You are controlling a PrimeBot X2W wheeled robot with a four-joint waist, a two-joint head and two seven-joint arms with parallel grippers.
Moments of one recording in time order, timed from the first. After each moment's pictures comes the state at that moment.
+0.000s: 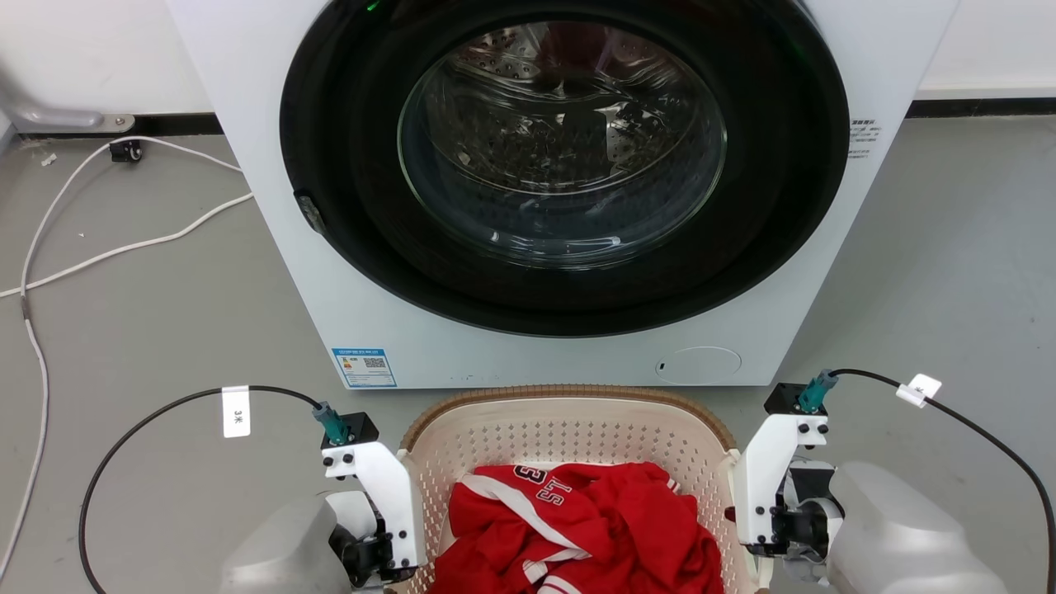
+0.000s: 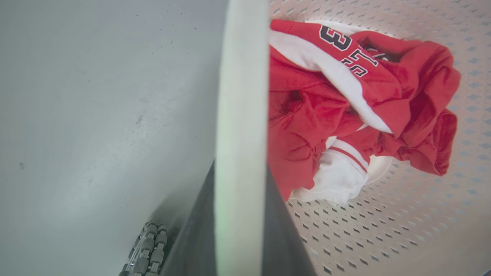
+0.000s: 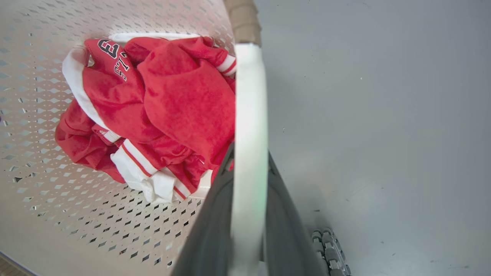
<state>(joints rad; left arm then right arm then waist) -0.67 0.14 -0.81 1.25 -1.08 -0.13 0.42 -0.69 -0.11 0.77 1.25 0.96 0.12 0.47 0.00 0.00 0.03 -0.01</state>
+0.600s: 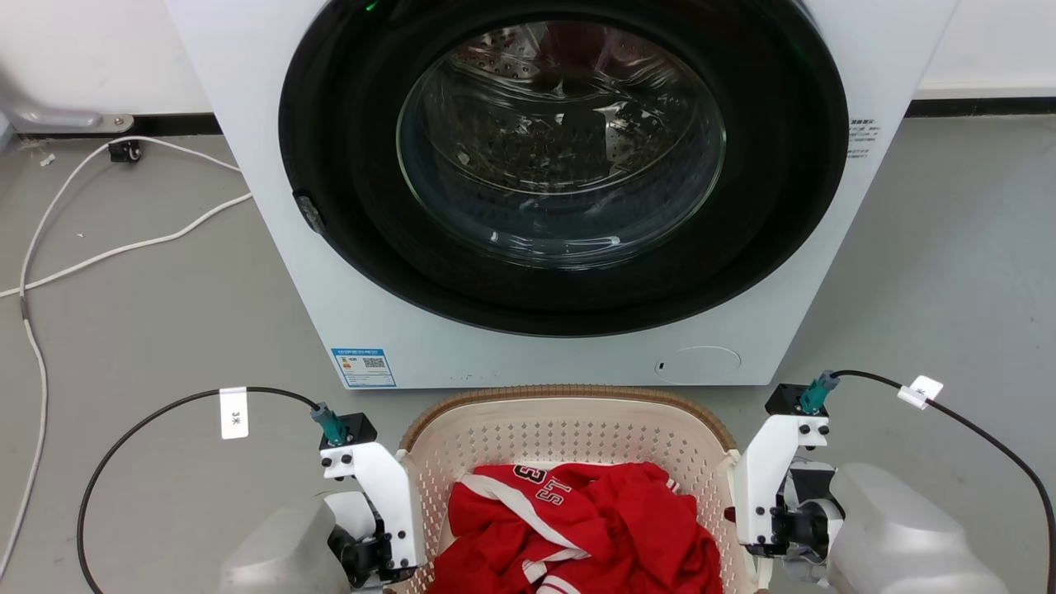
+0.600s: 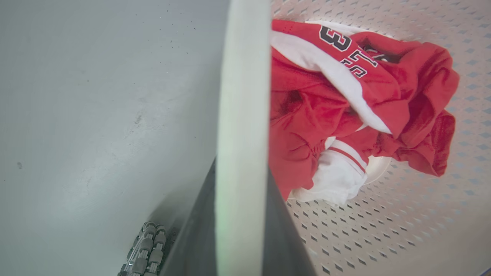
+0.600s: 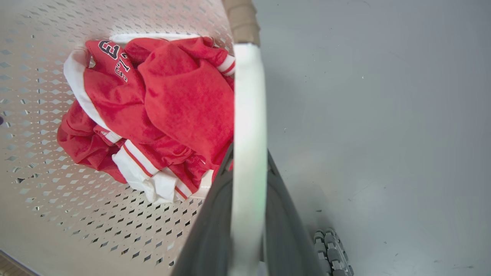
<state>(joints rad) -0.67 0.14 -0.83 1.25 -1.10 -0.13 0.42 -0.69 -0.11 0.79 1.25 0.98 0.12 0.46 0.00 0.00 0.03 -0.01</state>
